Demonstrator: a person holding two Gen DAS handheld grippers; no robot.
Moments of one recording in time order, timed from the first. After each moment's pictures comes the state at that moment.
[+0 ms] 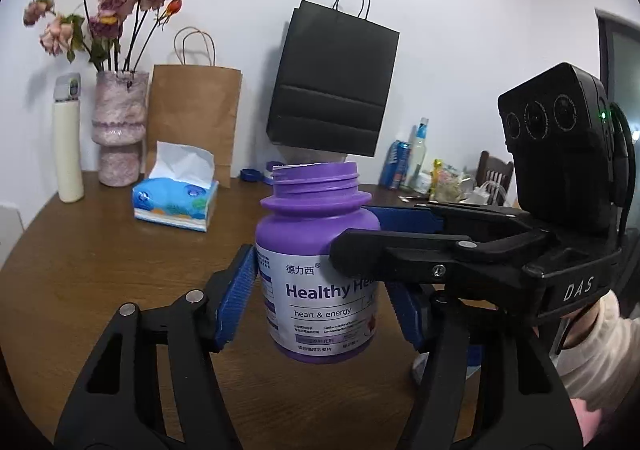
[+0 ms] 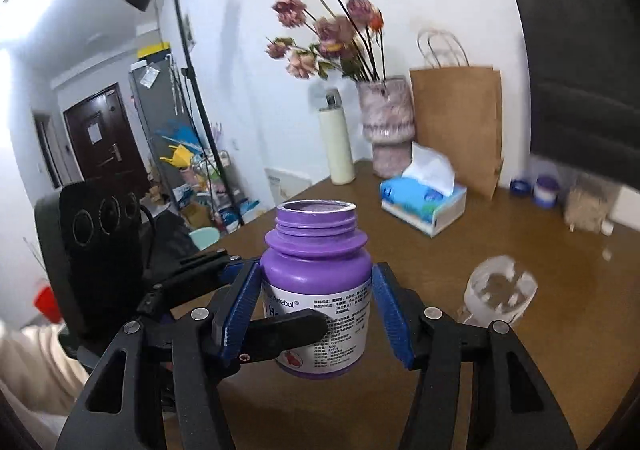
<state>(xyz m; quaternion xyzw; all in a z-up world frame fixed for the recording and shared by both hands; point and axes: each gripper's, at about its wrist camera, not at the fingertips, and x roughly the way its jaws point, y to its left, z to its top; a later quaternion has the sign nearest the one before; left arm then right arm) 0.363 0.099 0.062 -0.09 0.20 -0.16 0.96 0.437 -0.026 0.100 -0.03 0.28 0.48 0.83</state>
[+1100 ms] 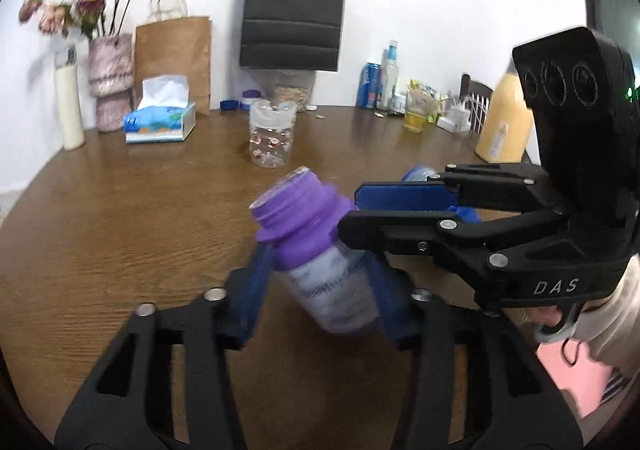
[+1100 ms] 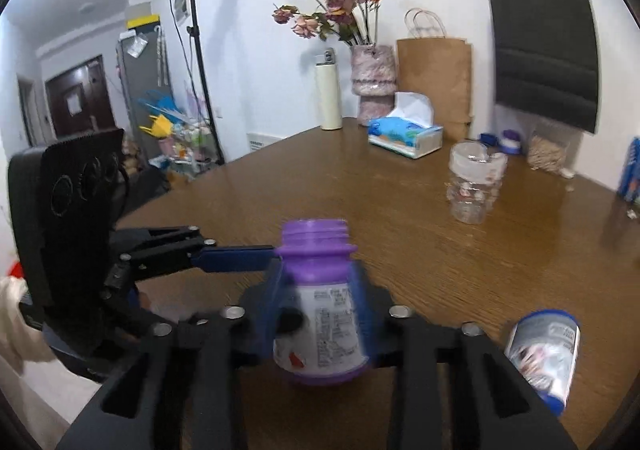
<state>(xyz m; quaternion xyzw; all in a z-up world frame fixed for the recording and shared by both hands) 0.248 0.029 0.012 -0.02 0.29 -0.17 0.94 0.305 -0.086 0.037 -0.08 0.29 0.43 0.85</state>
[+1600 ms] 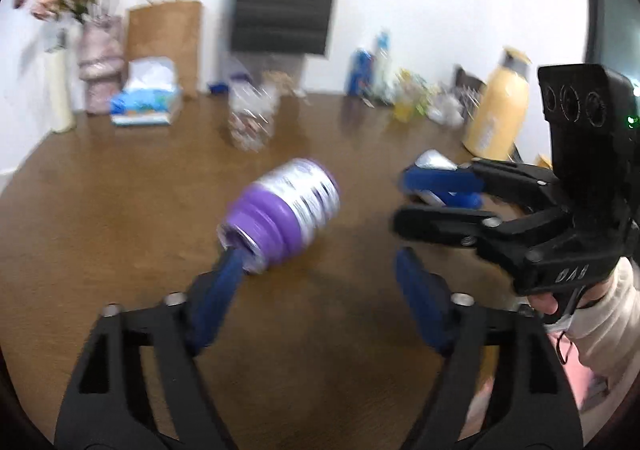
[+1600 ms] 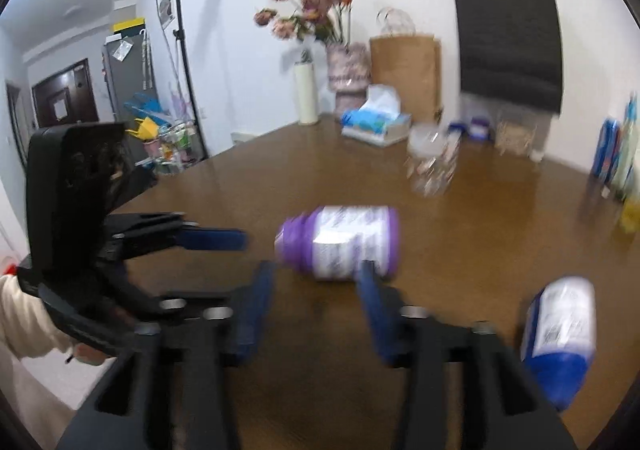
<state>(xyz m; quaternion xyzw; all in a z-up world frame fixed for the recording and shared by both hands) 0.251 0.024 0.022 -0.05 0.30 -0.17 0.94 0.296 -0.136 0.044 -0.08 0.29 0.39 0.87</state>
